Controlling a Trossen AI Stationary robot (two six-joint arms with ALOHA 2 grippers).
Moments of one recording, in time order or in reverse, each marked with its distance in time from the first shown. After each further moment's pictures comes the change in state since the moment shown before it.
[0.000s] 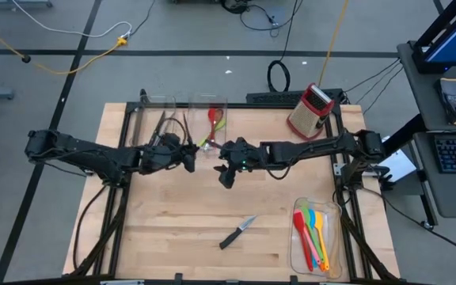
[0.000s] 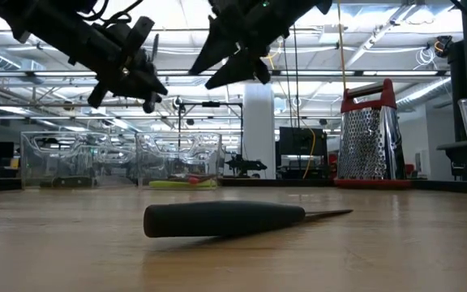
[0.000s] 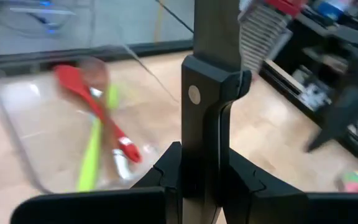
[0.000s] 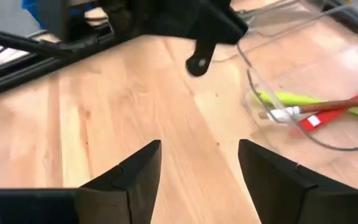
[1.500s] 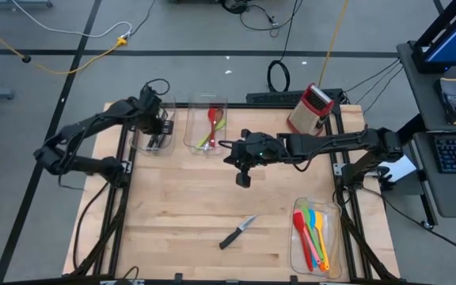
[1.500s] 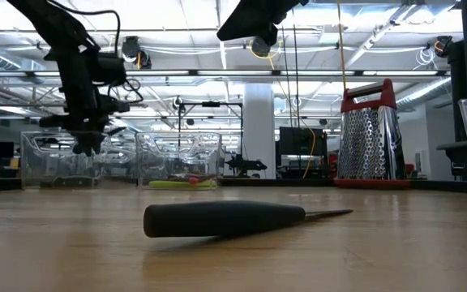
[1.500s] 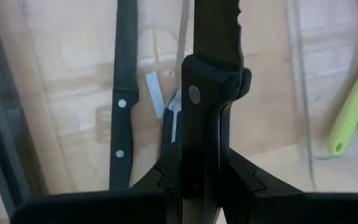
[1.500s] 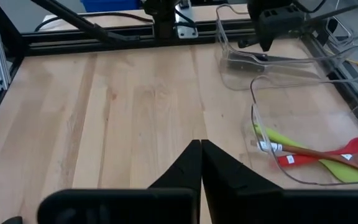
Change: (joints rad) left arm 0.983 0.158 0.256 -0.897 0.646 0.260; right arm -0.004 -0.172 0.001 -0.115 -0.098 -0.313
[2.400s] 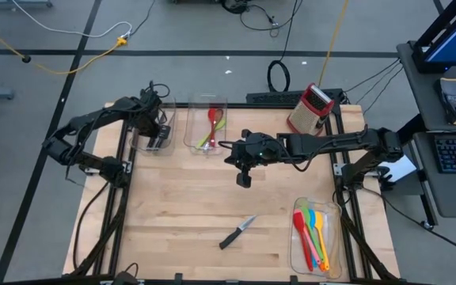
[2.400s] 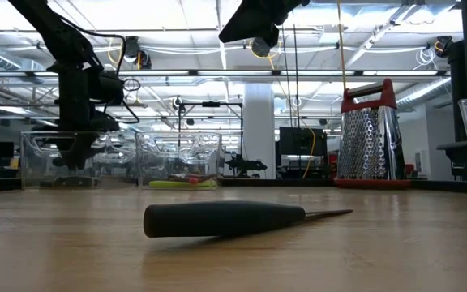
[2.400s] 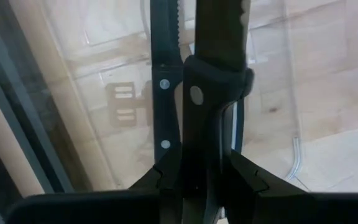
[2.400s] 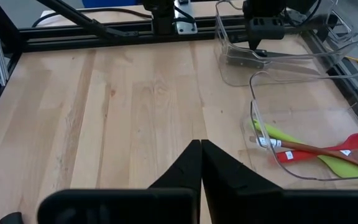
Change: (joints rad) left arm 0.079 0.126 0.000 -0.088 -0.019 0.168; right arm 0.000 0.000 0.000 -0.017 0.003 0.000
